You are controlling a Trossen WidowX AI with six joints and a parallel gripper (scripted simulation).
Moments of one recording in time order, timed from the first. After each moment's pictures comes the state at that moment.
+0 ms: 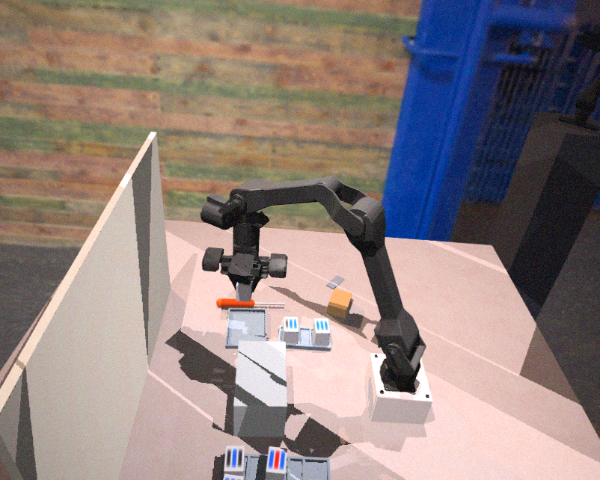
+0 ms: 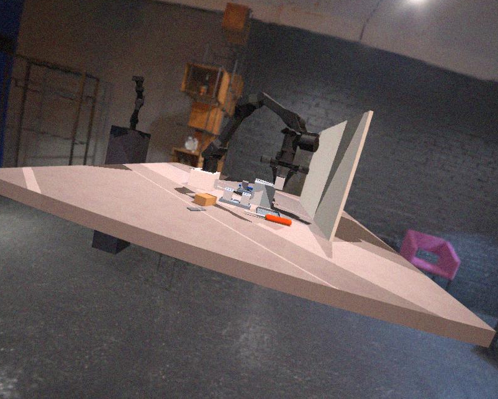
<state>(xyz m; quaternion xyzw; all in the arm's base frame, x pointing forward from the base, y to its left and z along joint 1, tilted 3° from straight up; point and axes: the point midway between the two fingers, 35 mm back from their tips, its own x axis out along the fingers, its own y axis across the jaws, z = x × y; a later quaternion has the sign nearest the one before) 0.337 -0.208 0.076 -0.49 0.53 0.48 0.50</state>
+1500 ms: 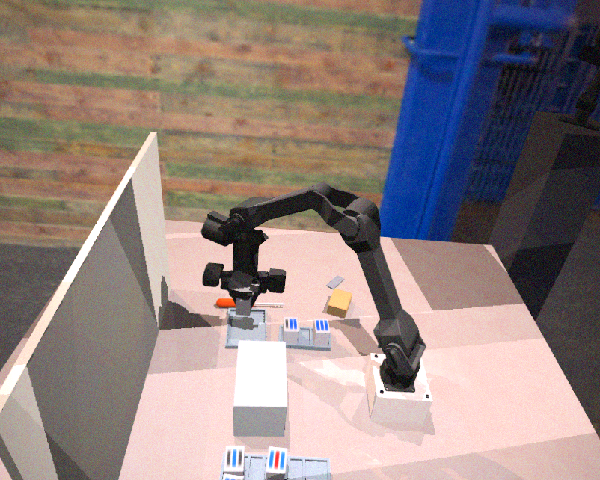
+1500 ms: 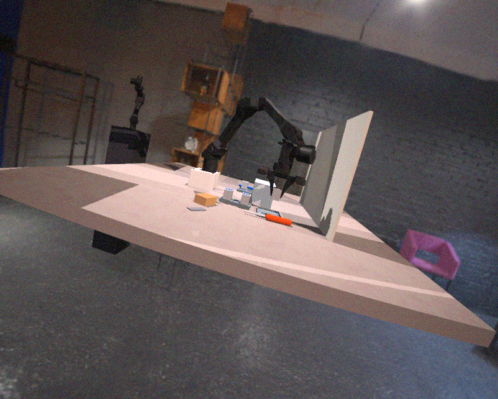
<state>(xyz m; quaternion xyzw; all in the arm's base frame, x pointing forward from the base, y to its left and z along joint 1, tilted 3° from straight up) 0.336 -0.210 0.032 -0.49 0.53 0.48 0.50</state>
